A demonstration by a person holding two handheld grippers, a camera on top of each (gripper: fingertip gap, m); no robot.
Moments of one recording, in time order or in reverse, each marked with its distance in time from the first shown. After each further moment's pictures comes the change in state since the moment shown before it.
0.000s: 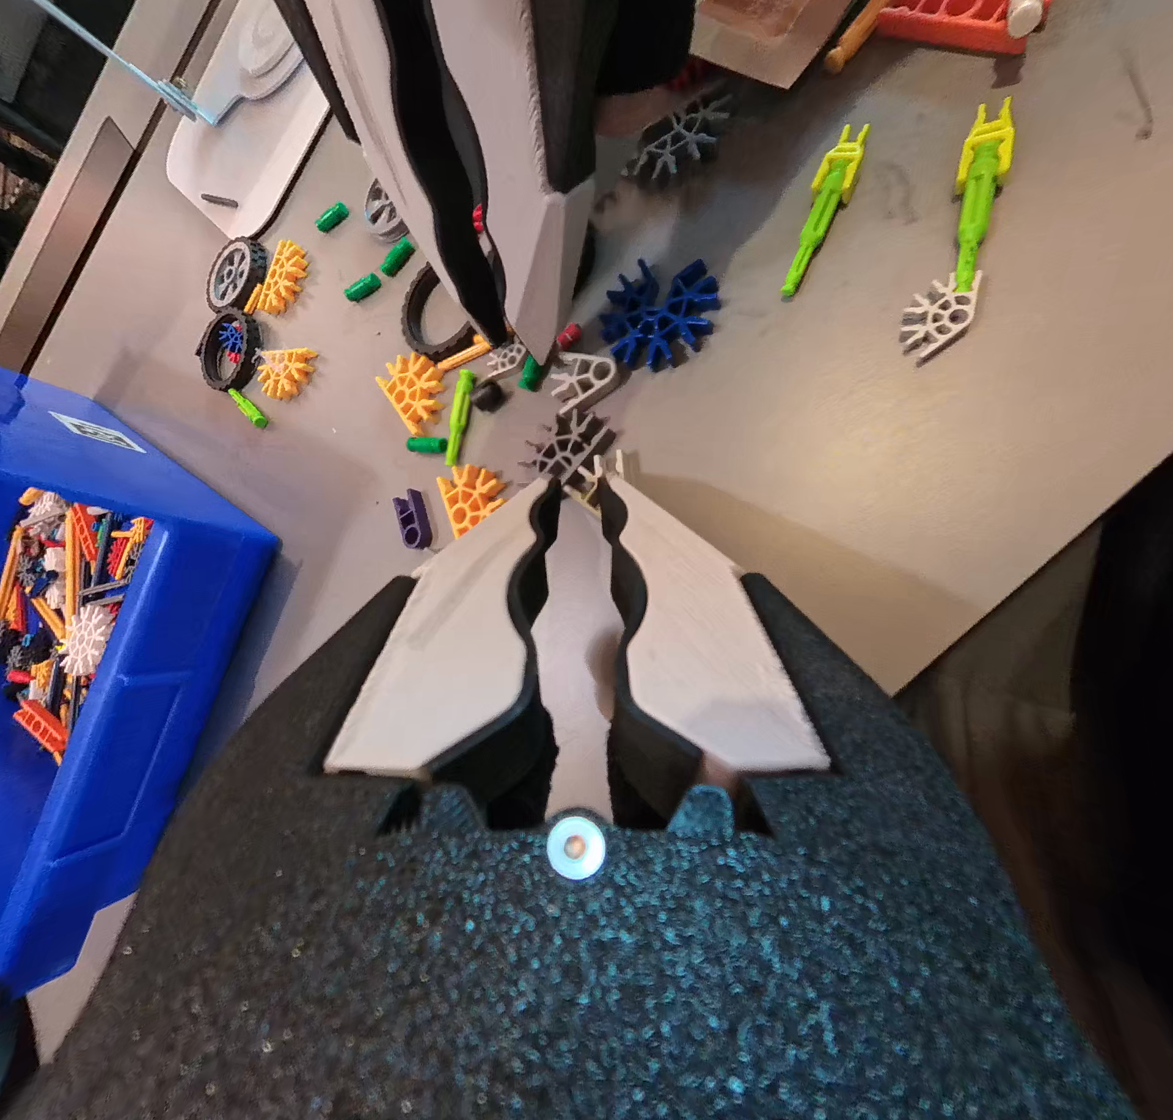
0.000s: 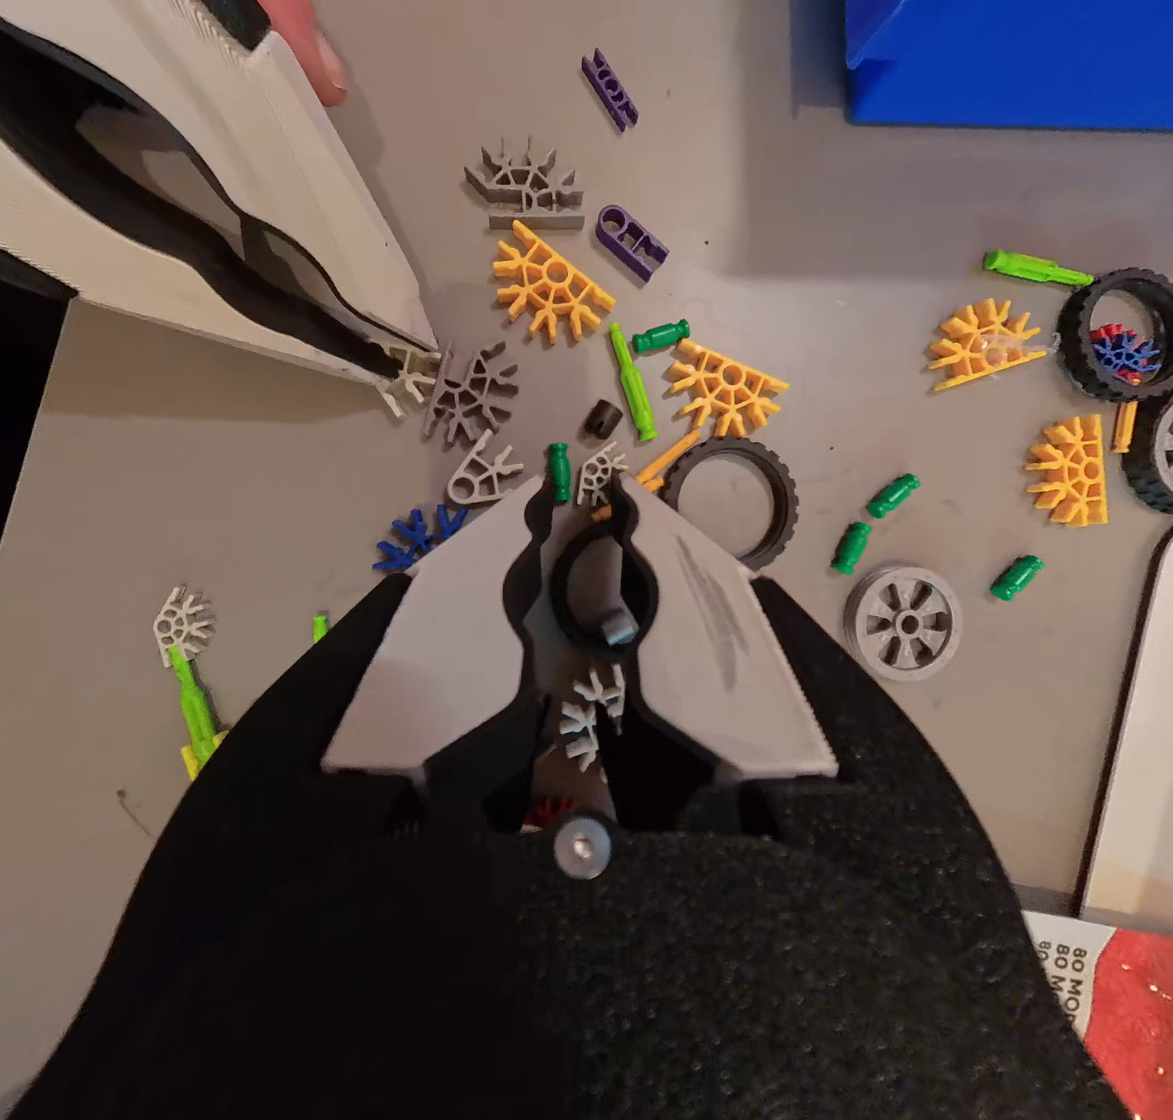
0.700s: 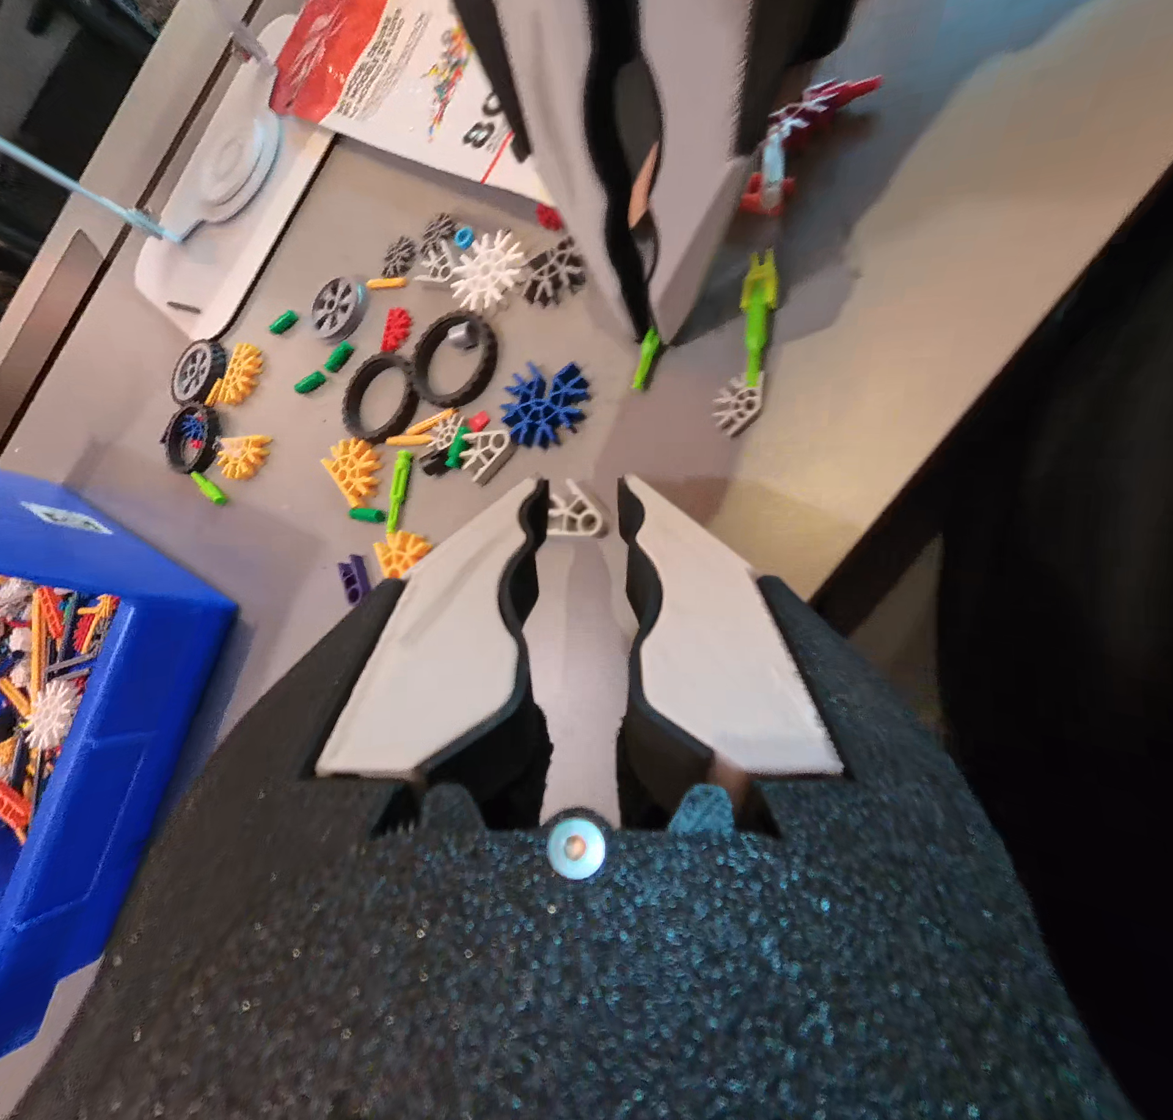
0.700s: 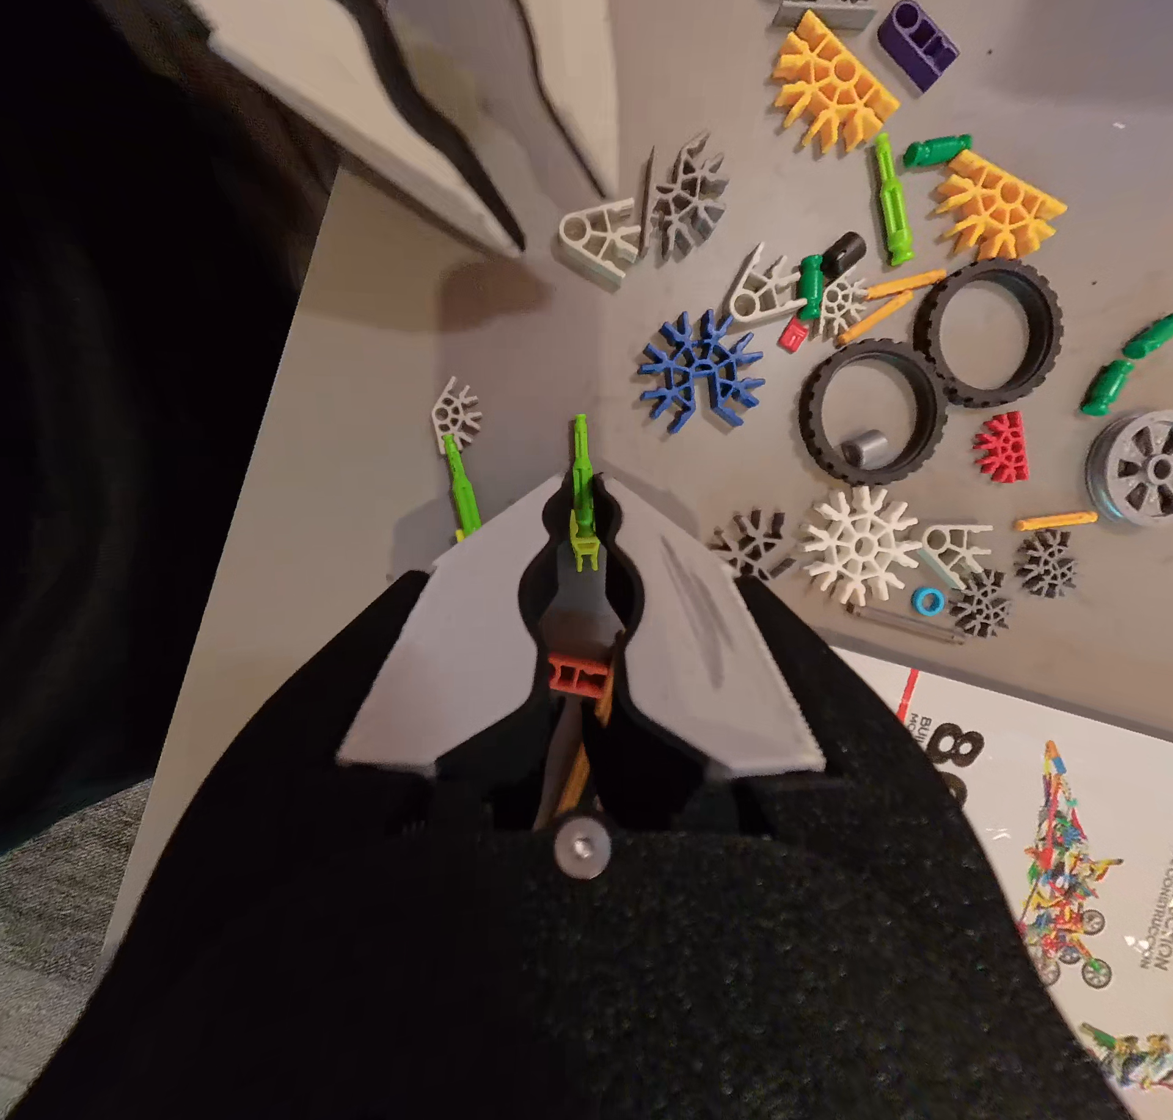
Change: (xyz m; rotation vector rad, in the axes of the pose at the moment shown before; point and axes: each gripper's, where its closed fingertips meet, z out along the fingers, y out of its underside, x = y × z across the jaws) left arm 0.035 -0.031 -0.021 0.083 0.071 0.031; right arm -0.077 0.048 -0.035 -0.044 -0.058 -0.024
